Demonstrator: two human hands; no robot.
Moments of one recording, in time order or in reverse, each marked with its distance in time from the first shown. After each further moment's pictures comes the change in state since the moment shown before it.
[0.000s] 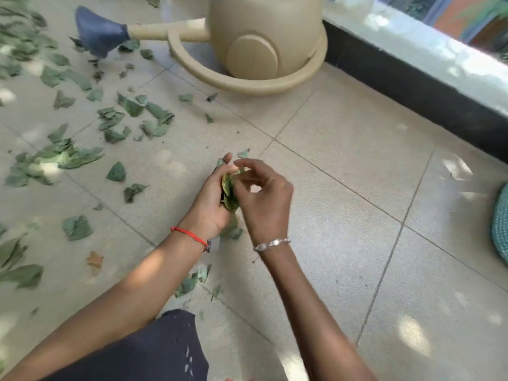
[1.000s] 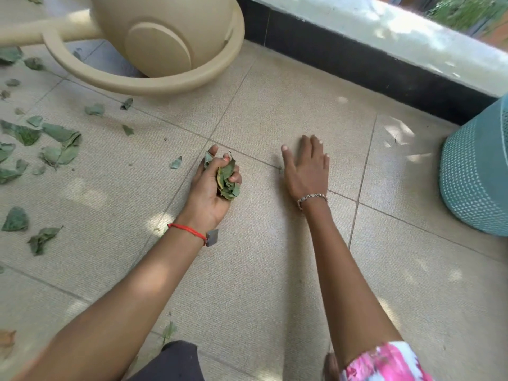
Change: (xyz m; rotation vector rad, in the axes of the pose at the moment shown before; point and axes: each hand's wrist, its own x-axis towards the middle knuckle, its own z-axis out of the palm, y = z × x) left_hand 0.057 -0.060 0.055 0.018 -0.088 -0.020; right_hand 0.098 0.135 -0.120 -0.686 0.095 0.238
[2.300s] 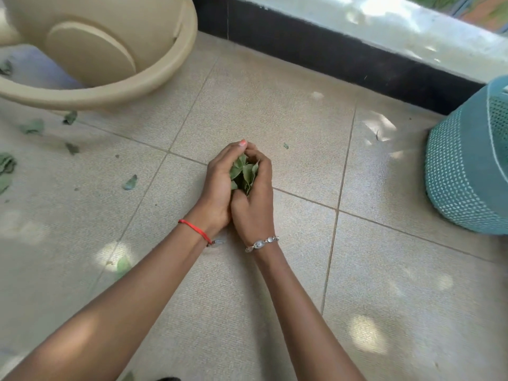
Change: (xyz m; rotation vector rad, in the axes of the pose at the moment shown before) left_hand 0.032 -0.047 0.044 0.552 -0.277 0.026; right_hand -0.038 -0.037 0.013 0.852 0.136 -0.112
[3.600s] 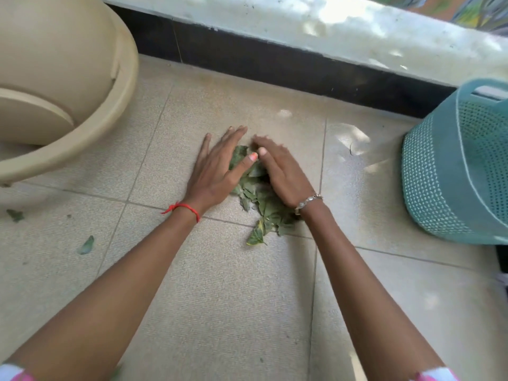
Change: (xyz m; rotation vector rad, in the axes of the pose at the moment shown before) left_hand 0.102 0.006 0.016 1.367 -0.219 0.492; right_hand 0.128 0.034 -0.098 -0.530 -0.379 0.047
